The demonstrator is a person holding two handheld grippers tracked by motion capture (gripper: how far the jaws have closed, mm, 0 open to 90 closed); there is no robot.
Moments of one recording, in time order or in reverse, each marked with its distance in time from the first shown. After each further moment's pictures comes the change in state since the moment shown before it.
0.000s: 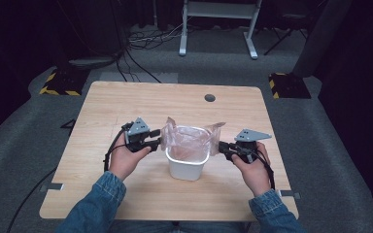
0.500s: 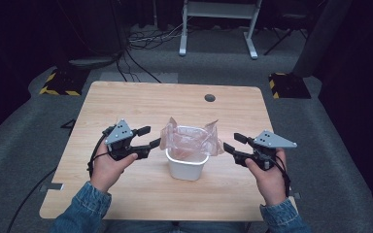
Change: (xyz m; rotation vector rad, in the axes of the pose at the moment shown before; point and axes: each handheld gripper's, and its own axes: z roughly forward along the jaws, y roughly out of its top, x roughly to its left) left arm -0.020 0.013 -0.053 -0.151 -0.069 0.024; right arm 0.015 0.012 -0.054 -0.195 -0.070 -0.017
